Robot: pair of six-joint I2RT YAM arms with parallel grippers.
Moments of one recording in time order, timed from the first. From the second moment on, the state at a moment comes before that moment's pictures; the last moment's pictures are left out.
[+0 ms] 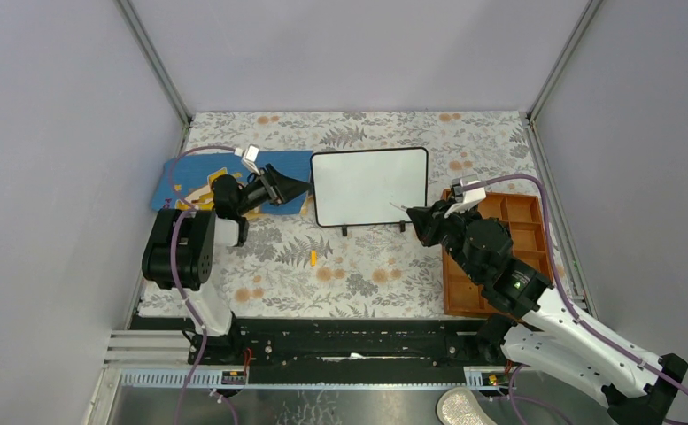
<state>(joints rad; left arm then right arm) -0.01 1.74 0.61 1.16 0.91 -0.94 0.83 0.69 0.67 -0.11 0.32 0.35</state>
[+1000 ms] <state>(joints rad) -0.07 2.02 0.61 1.48 0.94 -0.94 0.83 0.89 0.75 -0.04 0.17 0.41</state>
